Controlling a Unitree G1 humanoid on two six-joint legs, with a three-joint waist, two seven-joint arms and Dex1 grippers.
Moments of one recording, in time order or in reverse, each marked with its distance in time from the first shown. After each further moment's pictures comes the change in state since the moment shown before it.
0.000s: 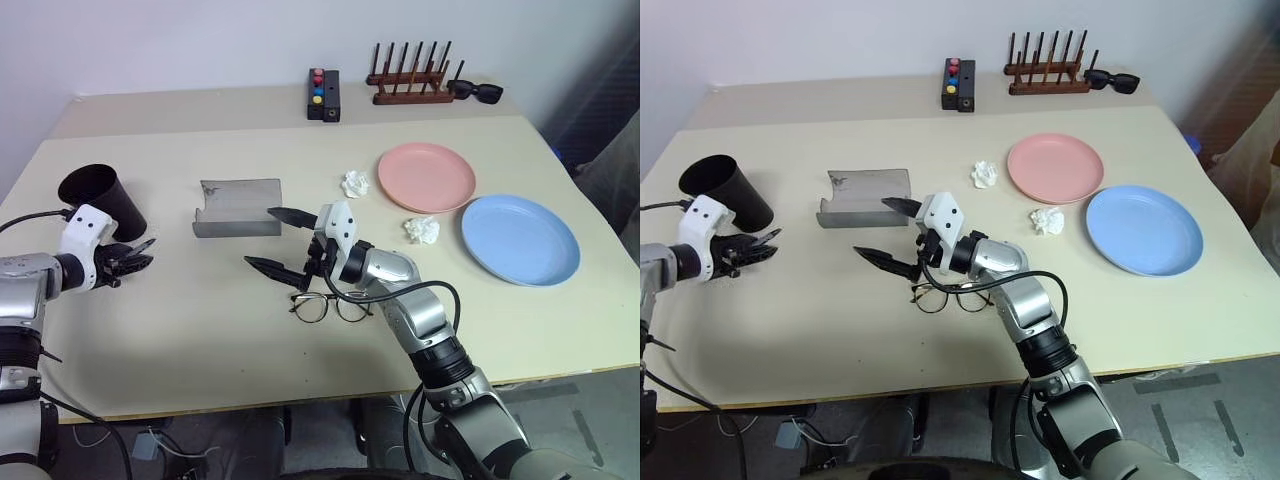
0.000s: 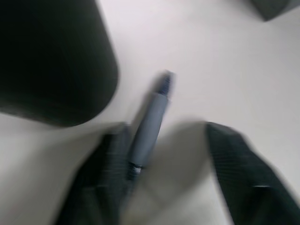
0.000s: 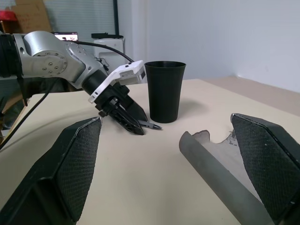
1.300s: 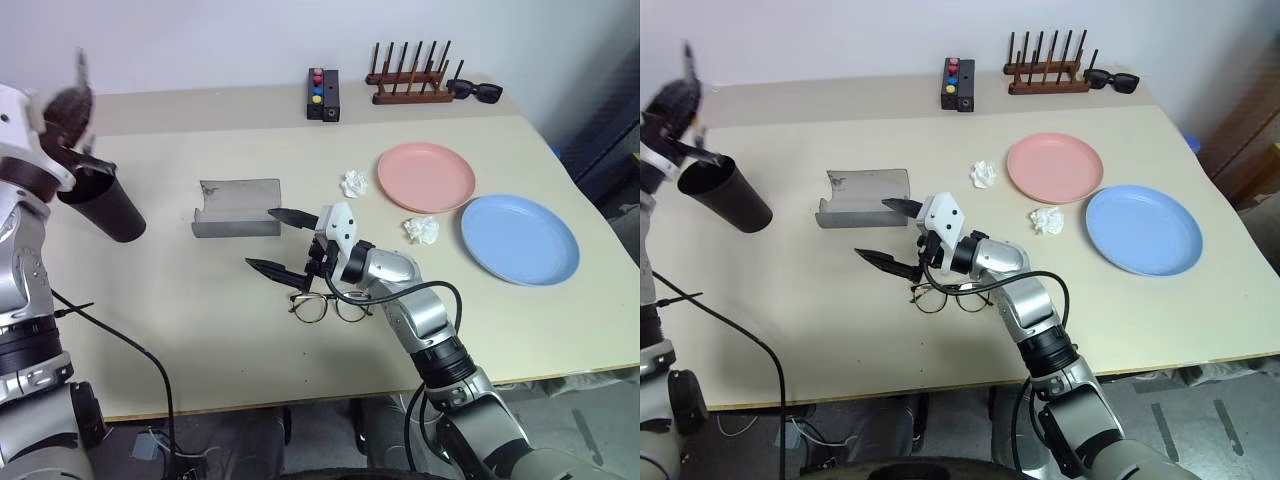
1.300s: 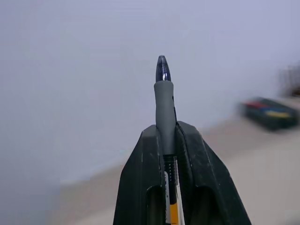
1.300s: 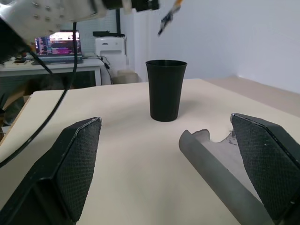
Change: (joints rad) left arm -0.142 -0.206 0.324 -0.403 -0.039 -0.329 0.591; right arm -0.001 -0.005 0.001 0.000 -0.004 -0.012 0.015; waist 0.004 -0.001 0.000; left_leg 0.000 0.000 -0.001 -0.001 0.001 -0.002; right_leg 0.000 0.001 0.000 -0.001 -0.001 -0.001
